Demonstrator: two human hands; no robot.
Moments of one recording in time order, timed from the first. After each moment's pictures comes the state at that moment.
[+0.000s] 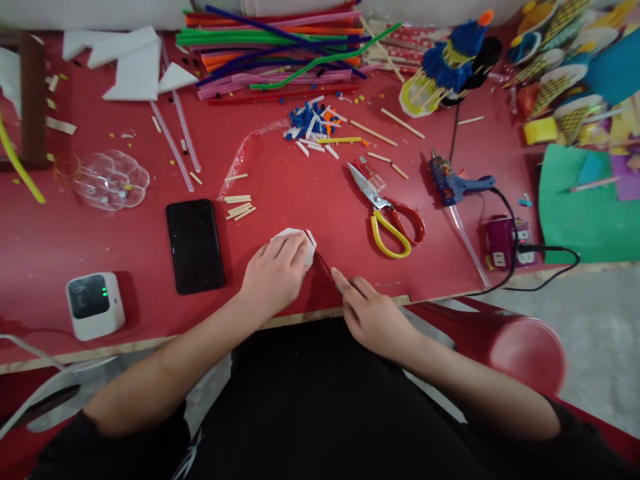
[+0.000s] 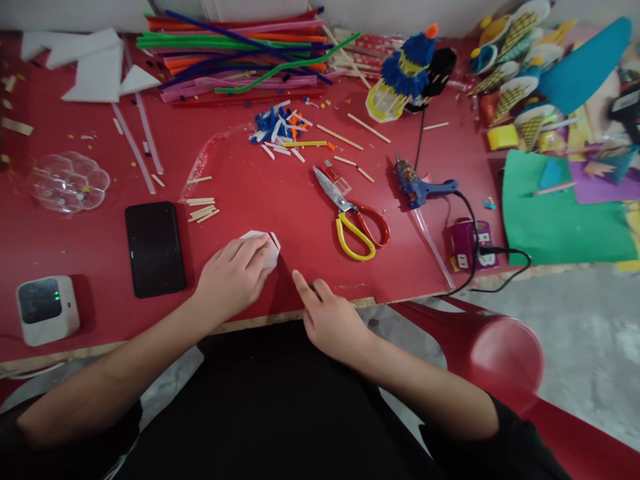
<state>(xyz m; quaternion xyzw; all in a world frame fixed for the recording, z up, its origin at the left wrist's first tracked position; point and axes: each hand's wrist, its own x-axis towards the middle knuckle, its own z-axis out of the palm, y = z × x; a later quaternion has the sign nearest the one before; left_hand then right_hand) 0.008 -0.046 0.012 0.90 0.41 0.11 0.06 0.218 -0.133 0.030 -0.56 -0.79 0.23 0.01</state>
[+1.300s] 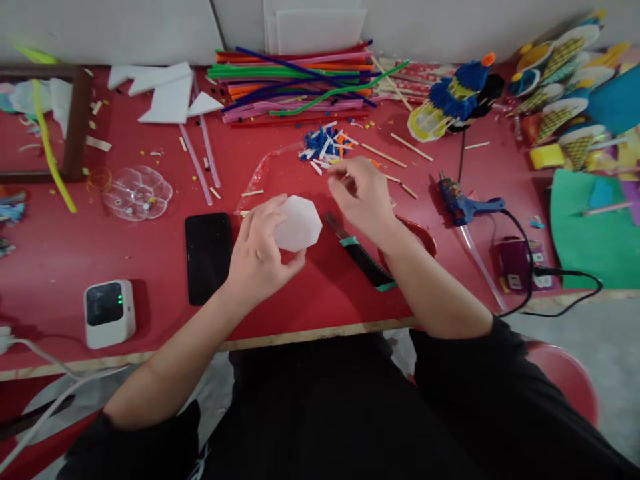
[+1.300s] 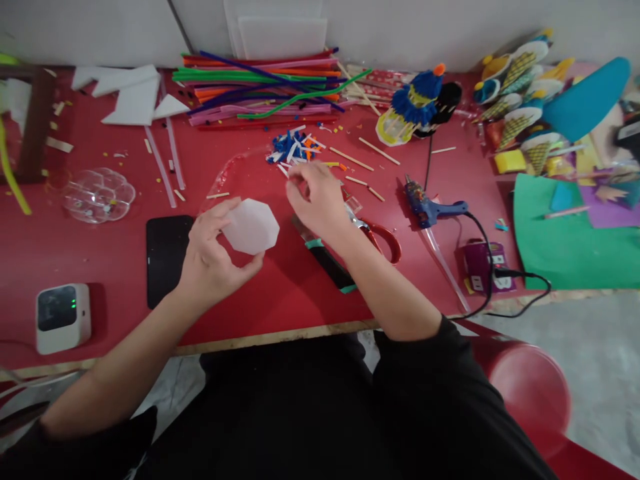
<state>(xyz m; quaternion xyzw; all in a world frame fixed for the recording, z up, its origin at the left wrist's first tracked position) -0.020 0.001 0.015 0.85 0.39 0.36 0.04 0.200 0.072 0.016 -0.58 -0.70 0.24 0.34</state>
